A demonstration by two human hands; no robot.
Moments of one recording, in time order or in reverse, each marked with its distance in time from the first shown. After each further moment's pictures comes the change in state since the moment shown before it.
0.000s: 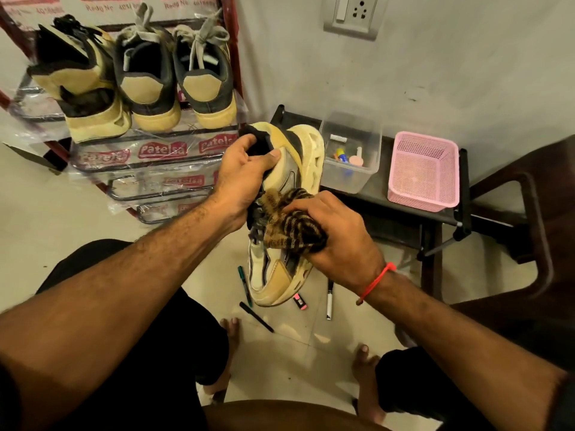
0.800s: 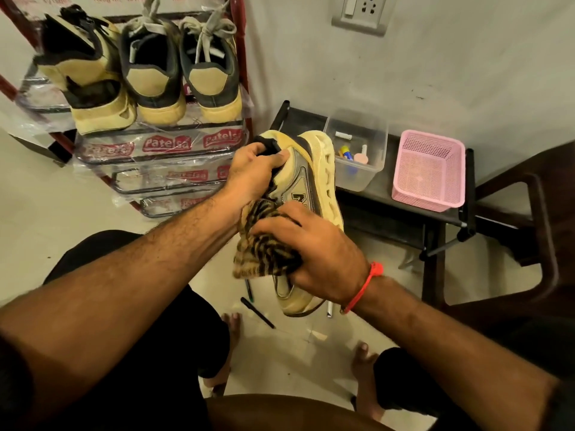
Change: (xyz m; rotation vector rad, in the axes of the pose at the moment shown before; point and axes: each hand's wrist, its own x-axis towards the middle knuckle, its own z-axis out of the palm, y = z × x) left_hand 0.013 -0.005 0.006 0.029 0.077 -0.164; right_hand 0.003 -0.027 0.010 -0.057 -0.159 -0.209
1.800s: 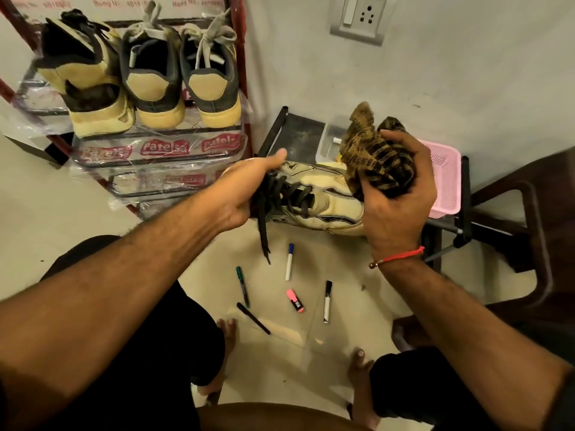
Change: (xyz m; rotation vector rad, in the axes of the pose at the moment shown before) left_hand -0.015 0.012 -0.012 0.111 -0.178 -0.256; right_hand 0.013 0.042 -0.047 0.275 0.907 0.349
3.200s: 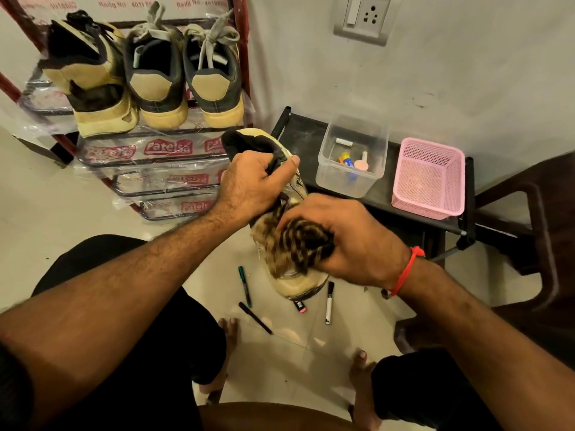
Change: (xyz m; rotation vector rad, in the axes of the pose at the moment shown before) left_hand 0.018 -0.017 -0.004 0.635 0.333 0.808; right_hand -0.012 -0.026 0.000 -0.160 -1.066 -0.236
